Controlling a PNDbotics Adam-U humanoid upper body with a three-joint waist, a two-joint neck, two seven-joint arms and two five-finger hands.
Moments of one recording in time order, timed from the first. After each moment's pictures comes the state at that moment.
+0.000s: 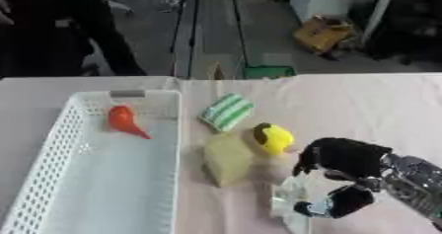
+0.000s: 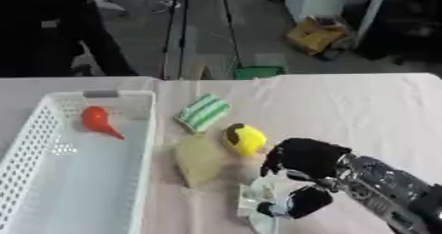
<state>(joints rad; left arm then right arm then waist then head) -0.28 0.22 0.17 -1.99 -0.02 -0.37 0.12 -0.39 -0.89 0.45 -1.71 0.79 -0.21 0.31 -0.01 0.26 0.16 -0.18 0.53</state>
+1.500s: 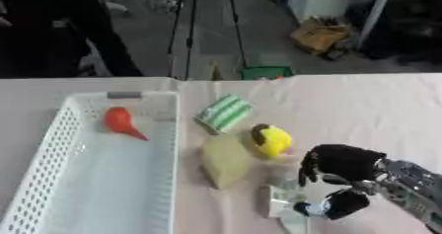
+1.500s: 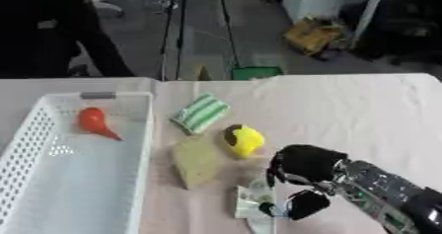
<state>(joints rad) -0.28 0.21 0.17 -1.99 -0.02 -0.37 0.11 -0.40 -0.87 0.45 -1.63 0.80 -0.21 0.28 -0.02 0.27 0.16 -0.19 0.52</state>
